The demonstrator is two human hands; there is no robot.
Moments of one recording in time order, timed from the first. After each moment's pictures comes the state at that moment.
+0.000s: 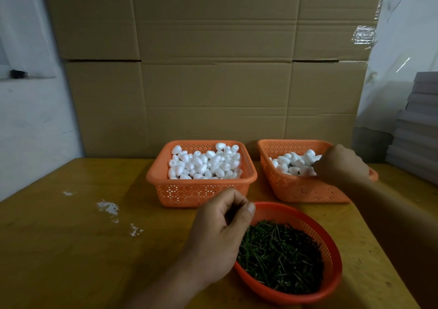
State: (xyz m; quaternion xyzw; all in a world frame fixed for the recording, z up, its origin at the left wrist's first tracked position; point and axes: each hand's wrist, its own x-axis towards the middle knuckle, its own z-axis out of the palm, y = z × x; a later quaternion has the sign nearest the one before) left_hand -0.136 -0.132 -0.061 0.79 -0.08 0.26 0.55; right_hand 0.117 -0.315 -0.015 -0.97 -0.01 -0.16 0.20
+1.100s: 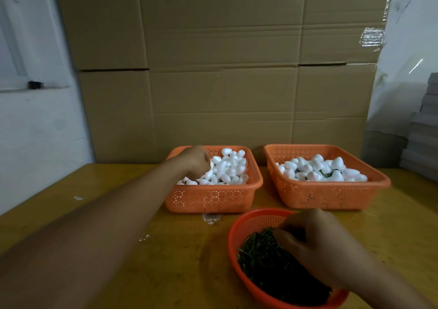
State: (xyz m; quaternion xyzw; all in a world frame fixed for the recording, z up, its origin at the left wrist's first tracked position) left_hand -0.004 0.002 0.000 0.95 0.19 0.08 0.22; right_hand -0.050 -0.308 -0.039 -0.90 -0.35 -0.02 0.26
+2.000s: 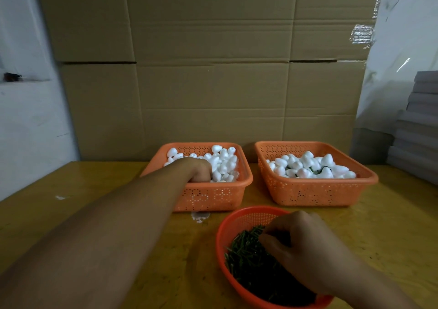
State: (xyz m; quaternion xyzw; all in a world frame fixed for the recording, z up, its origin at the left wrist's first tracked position) left_hand 0.031 -0.021 -0.017 0.98 0.18 -0.12 -0.02; right_hand -0.057 -0.307 -0.044 -0.91 -0.35 -0.05 0.22
